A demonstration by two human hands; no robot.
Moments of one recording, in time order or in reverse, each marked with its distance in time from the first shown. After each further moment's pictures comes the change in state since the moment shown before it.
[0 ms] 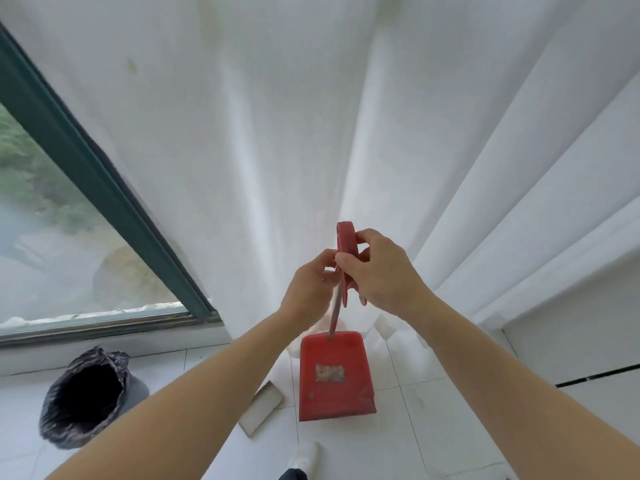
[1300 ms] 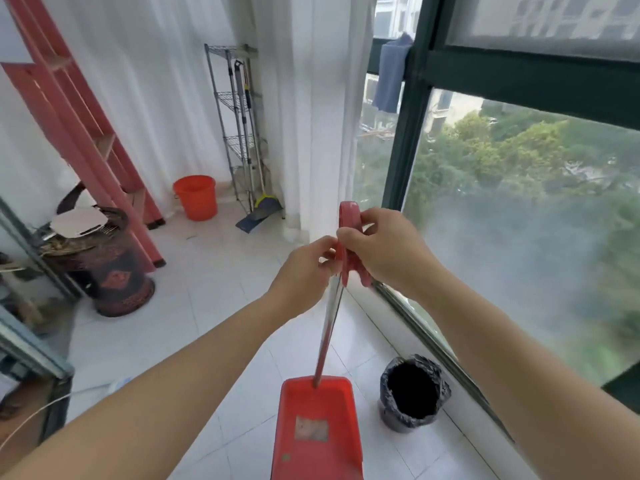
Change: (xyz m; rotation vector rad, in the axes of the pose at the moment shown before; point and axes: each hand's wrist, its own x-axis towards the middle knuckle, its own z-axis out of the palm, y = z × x) left_hand -0.593 -0.131 -0.497 0.017 1.169 -0.198; right_hand -0.368 -0.447 0.487 -0.059 -0.853 -0.876
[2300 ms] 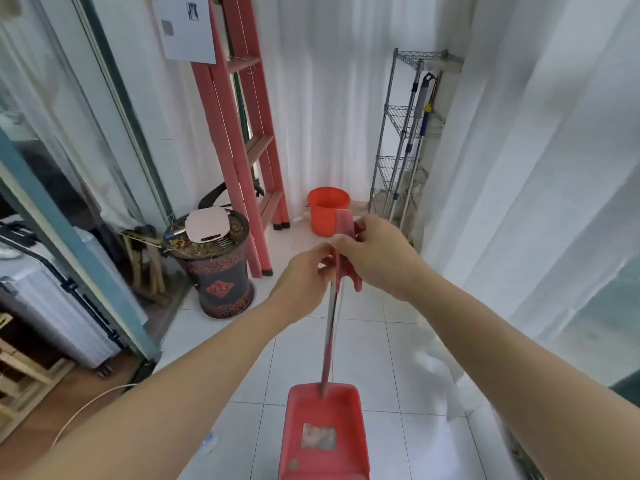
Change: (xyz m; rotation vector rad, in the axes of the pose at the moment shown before) left_hand 0.342 -0.189 -0.283 0.307 0.537 -0.249; right_hand 0.495 -0.101 0.255 -0.035 -0.492 -0.374
